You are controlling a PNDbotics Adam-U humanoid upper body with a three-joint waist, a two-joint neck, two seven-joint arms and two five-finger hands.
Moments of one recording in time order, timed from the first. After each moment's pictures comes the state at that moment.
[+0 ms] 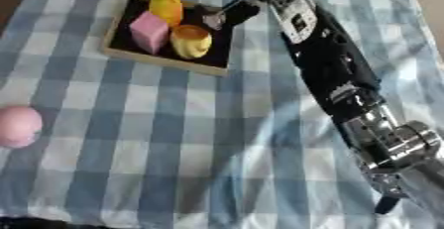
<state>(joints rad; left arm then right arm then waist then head) -0.39 0.23 0.00 -1.98 0.45 -0.09 -0.53 -0.89 -0.49 0.04 -1.15 0.44 -0.68 0.49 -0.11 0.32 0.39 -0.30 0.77</state>
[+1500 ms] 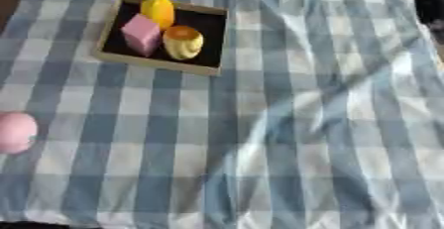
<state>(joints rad) -0.75 0.74 -0.18 -1.64 -0.08 -0.58 -0.54 -0.04 -0.79 -0.33 -1.98 -0.28 -0.65 0.32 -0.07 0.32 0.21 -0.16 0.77</state>
